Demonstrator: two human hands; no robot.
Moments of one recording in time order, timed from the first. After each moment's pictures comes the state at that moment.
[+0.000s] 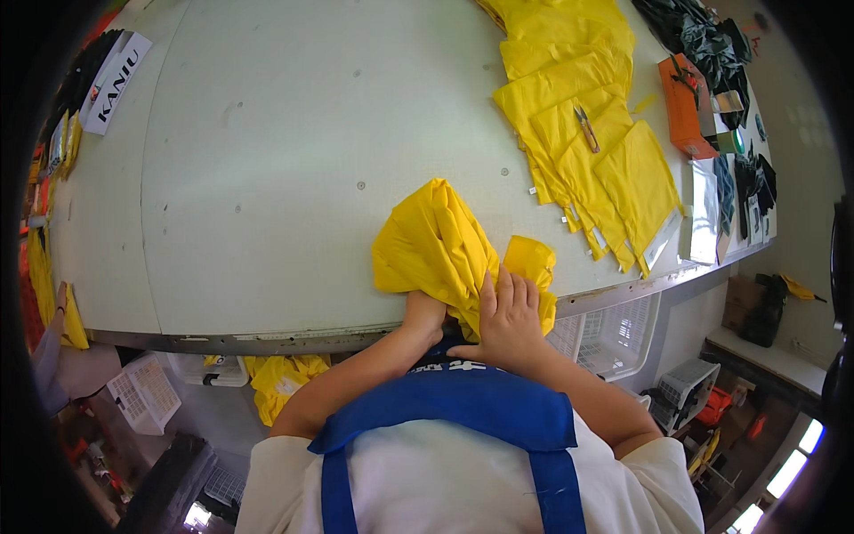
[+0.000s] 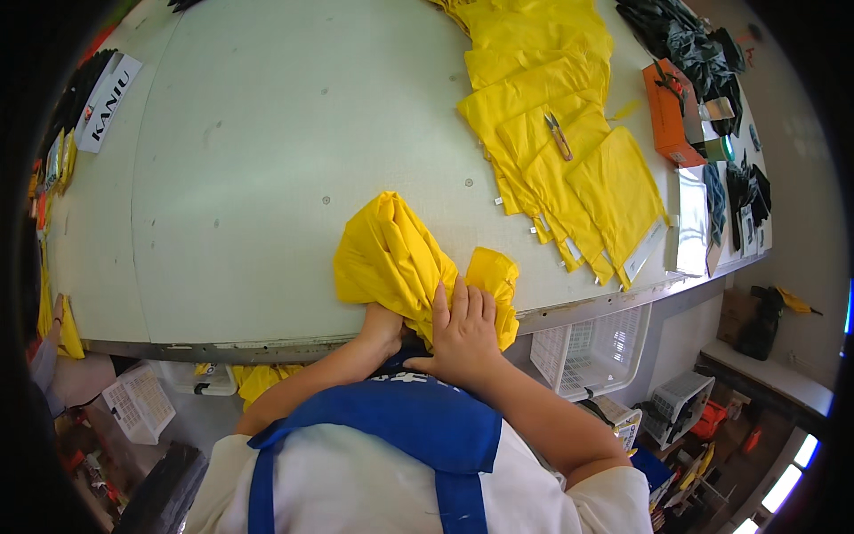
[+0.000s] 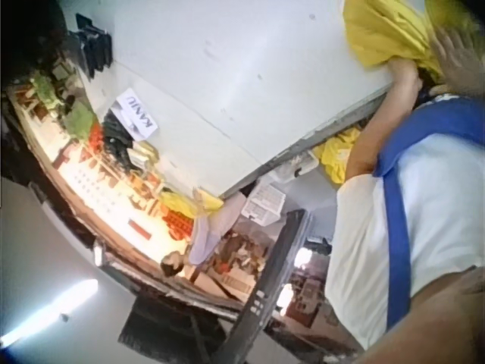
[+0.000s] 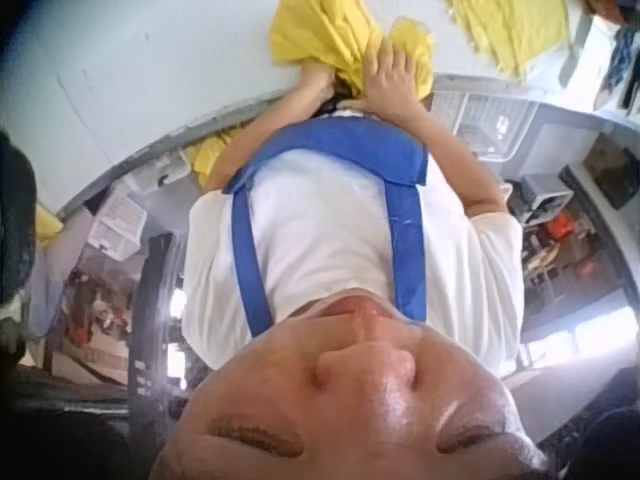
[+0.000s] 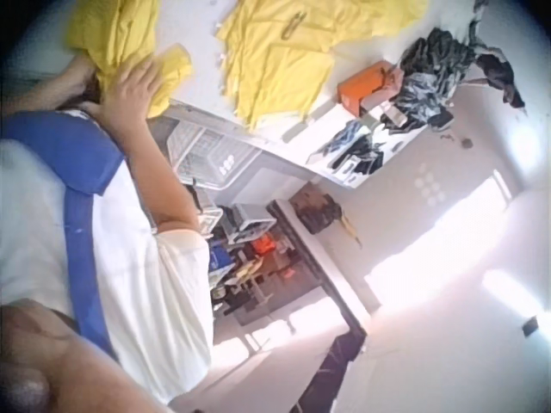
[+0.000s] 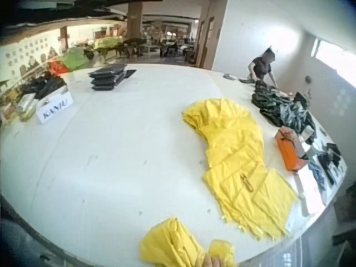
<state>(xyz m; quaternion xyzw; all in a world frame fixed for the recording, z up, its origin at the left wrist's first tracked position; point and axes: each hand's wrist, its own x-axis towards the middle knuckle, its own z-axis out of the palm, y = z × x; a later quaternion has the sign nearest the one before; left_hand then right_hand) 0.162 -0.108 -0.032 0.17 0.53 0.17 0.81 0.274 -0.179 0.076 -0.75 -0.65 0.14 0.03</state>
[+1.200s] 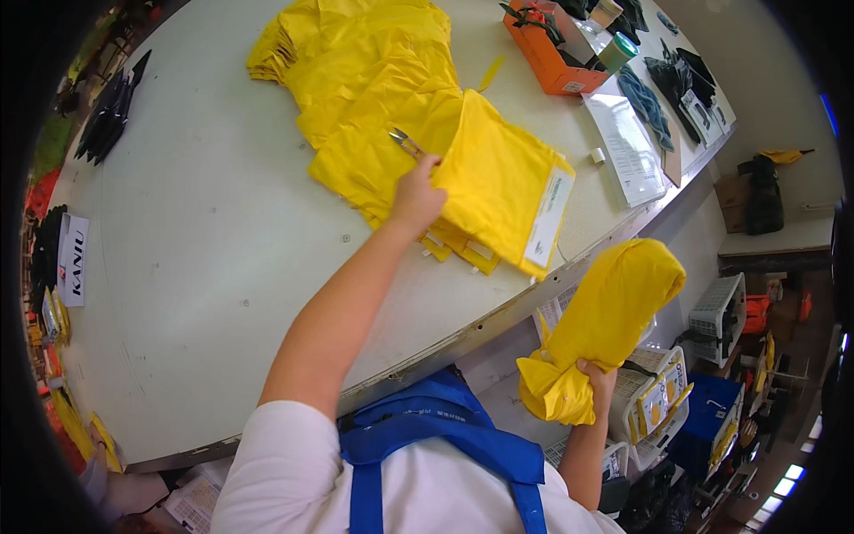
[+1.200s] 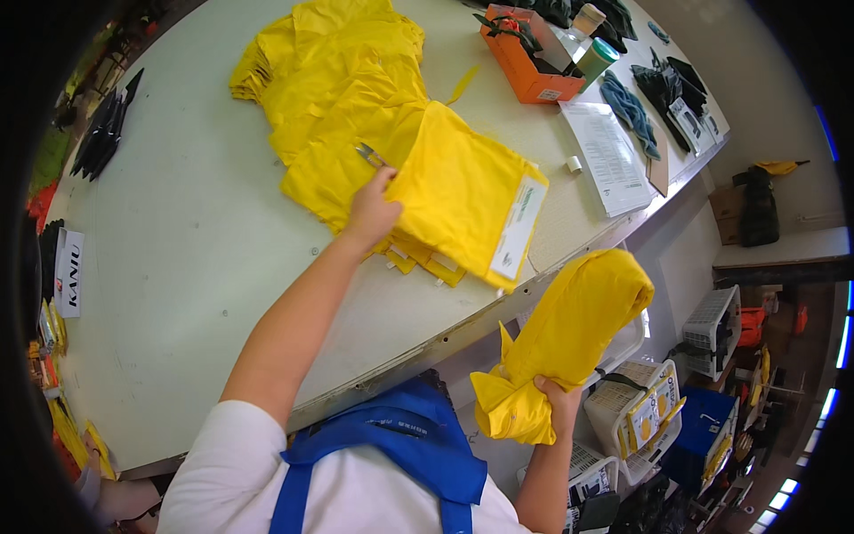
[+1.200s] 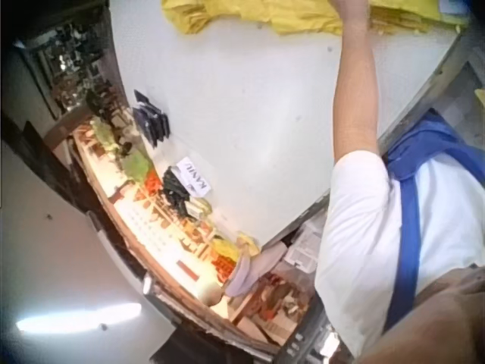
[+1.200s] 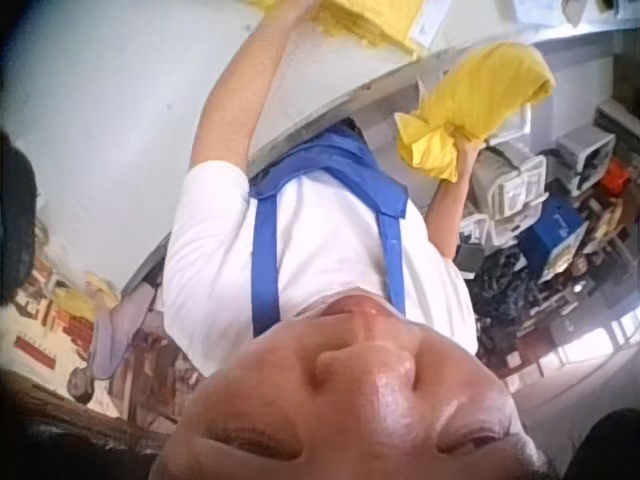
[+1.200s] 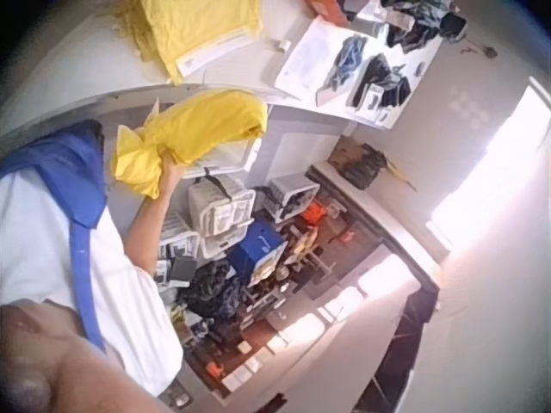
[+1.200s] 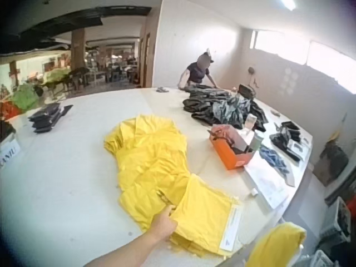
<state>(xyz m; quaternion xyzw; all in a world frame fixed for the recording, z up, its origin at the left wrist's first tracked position) 0.479 -0.046 -0.013 0.82 0.21 0.22 0.48 0.419 -0.426 0.085 -0.66 0.14 0.17 0.72</state>
